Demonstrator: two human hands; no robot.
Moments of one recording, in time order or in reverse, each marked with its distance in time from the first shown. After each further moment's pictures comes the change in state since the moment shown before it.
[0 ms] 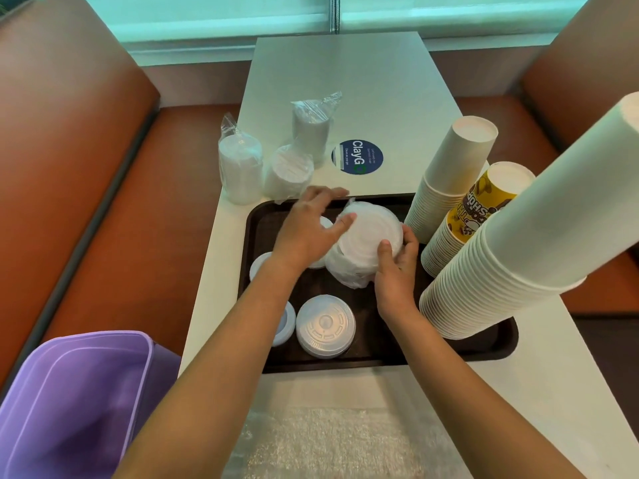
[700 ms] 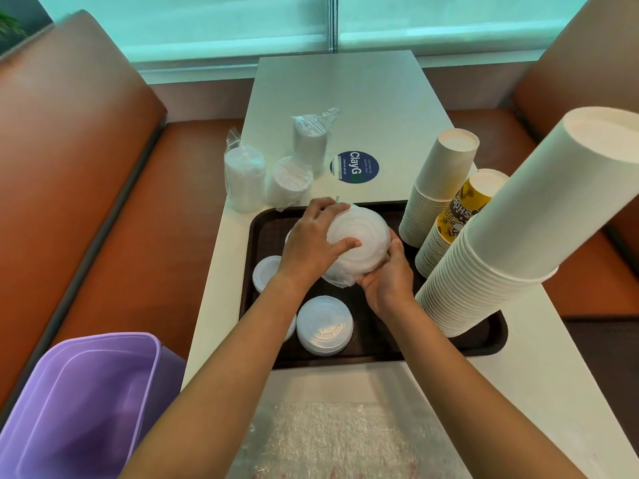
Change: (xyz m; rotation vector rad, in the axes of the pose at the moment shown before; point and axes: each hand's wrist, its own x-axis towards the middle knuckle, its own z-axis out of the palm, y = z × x) left_hand -0.024 0.018 0.003 0.125 0.011 0.056; right_hand -0.006 -0.024 0.006 0.544 -0.034 0.420
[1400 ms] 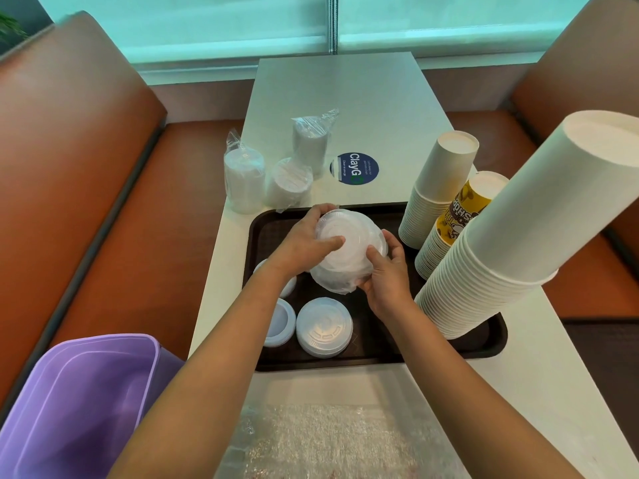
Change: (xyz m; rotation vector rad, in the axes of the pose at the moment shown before) left_hand 0.010 -0.010 -0.013 -0.421 -0.305 -0.330; right_hand -0.002 0.000 -0.003 -0.192 -0.044 -0.049
